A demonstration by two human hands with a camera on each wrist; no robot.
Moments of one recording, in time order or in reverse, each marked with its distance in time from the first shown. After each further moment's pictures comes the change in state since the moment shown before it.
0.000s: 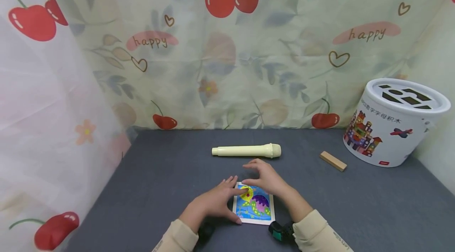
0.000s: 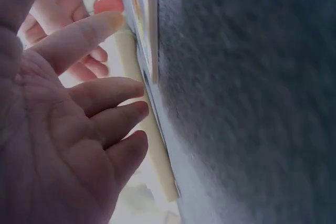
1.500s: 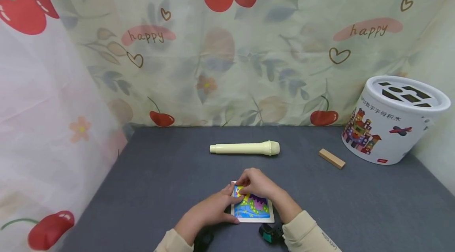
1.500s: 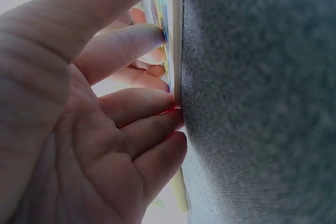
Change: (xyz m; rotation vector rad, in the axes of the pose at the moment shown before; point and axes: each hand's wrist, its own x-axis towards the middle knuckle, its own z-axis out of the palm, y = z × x) left_hand -0.019 0.013 0.012 0.026 0.030 -0.007; right_hand 0.006 -0.004 0.016 0.055 -0.207 -0.025
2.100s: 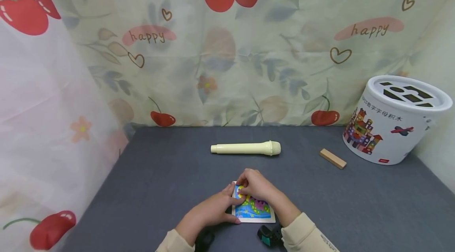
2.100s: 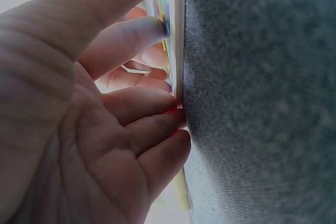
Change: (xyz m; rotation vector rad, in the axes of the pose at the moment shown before) left_hand 0.001 -0.004 0.002 -0.006 0.004 0.042; right_hand 0.000 -0.013 0.008 -0.057 0.062 0.078
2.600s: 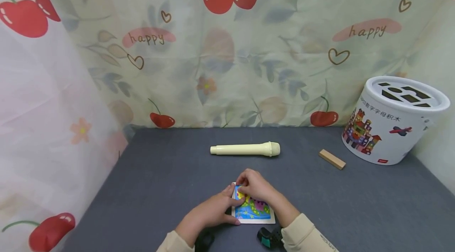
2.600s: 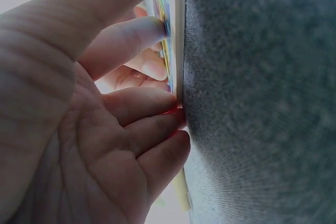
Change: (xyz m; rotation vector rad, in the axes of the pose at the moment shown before) left_hand -0.001 0.004 -0.002 -0.001 0.005 -0.013; right_hand 0.000 0.005 0.005 0.031 0.047 0.034
